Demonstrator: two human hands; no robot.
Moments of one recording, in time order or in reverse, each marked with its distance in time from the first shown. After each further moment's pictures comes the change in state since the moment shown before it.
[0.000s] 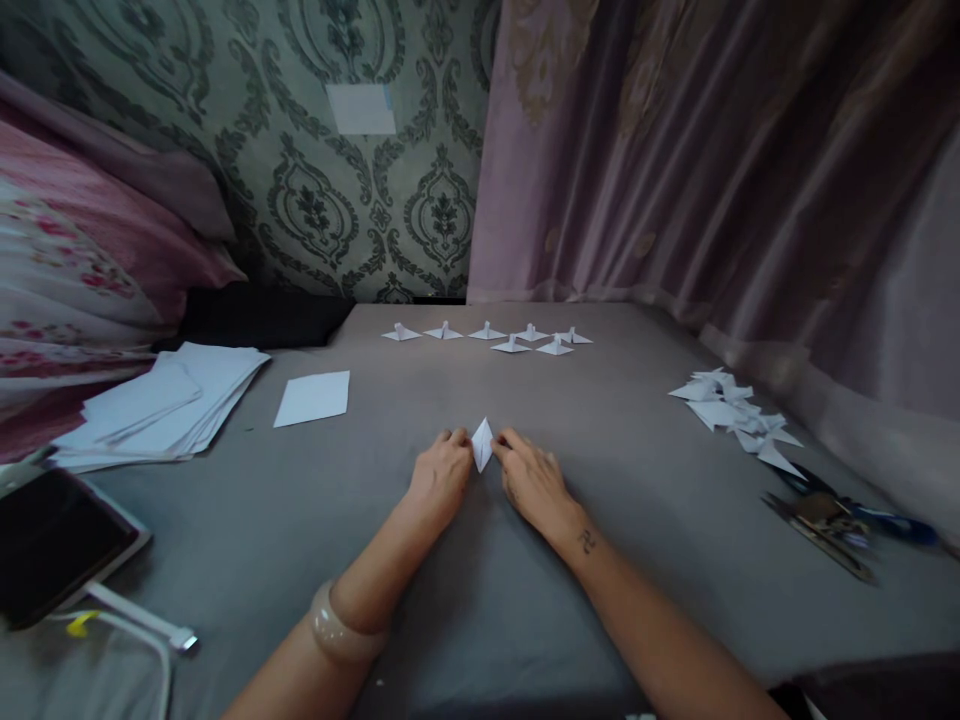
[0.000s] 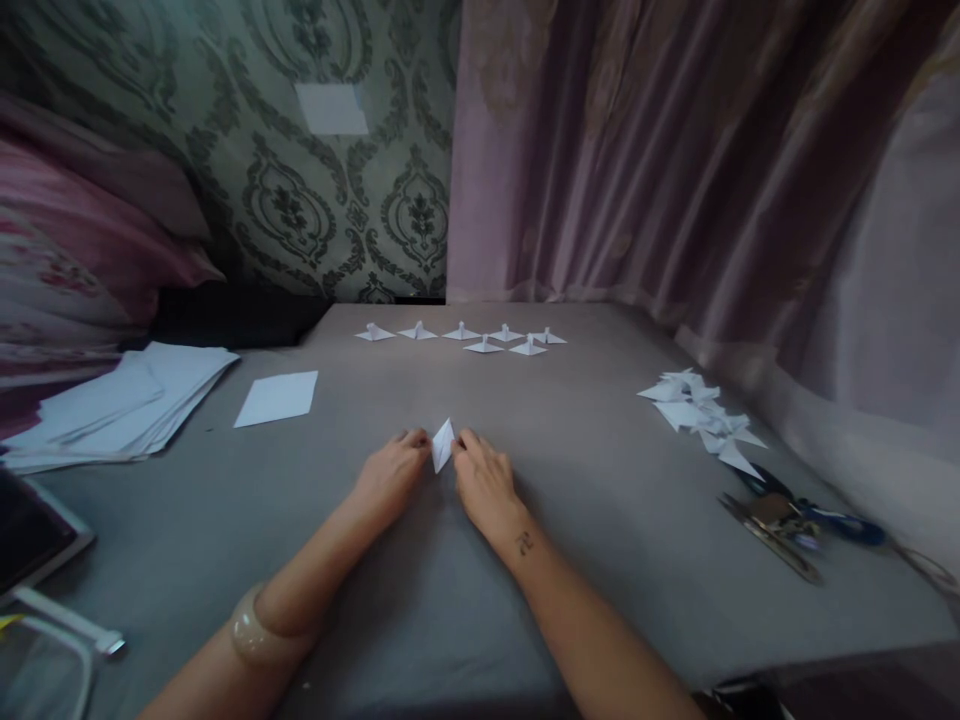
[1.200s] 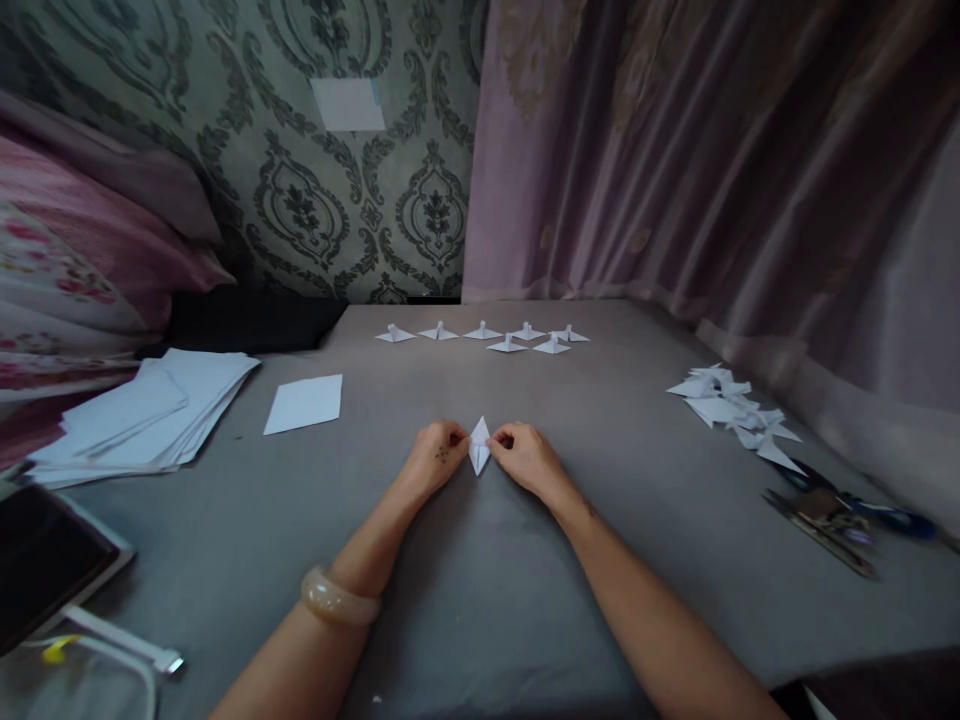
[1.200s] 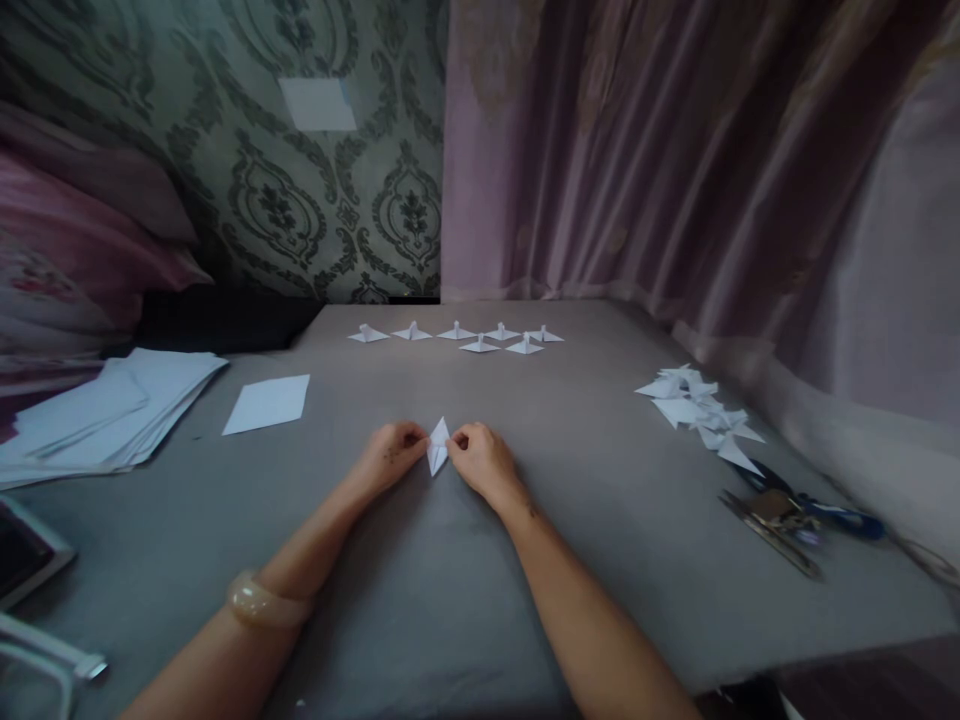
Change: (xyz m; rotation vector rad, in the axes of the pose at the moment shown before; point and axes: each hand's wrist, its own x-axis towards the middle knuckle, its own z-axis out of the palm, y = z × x) left_hand 0.037 -0.032 0.022 -0.537 0.161 -0.130; right_hand 0.038 0.016 0.006 0.466 0.123 0.252
